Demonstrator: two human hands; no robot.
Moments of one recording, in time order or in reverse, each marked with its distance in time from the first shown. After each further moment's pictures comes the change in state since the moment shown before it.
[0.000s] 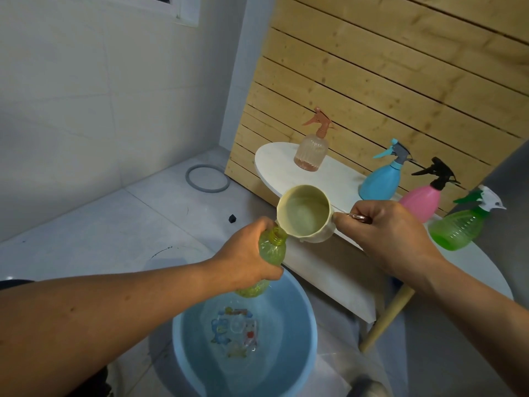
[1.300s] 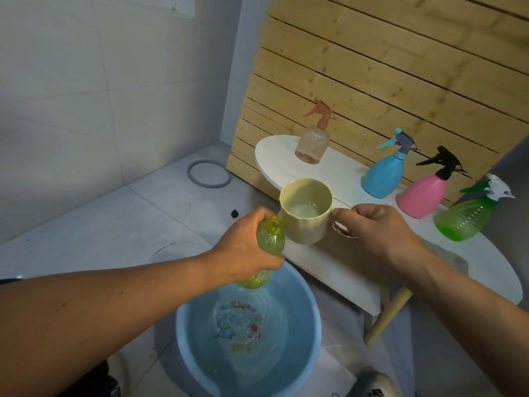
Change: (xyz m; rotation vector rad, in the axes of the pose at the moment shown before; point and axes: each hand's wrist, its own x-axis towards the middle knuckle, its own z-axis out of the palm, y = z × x) left_hand 0.003 -0.001 -0.001 -0.028 0.059 0.007; right_hand 0.008 0.019 0.026 0.354 -0.043 0.282
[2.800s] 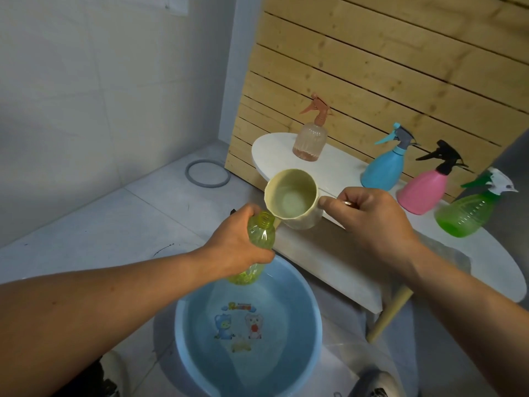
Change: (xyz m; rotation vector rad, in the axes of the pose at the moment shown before) left_hand 0.012 -0.005 -0.003 0.068 0.046 -0.093; right_hand 0.005 -0.011 0.002 -0.143 0.046 -0.208
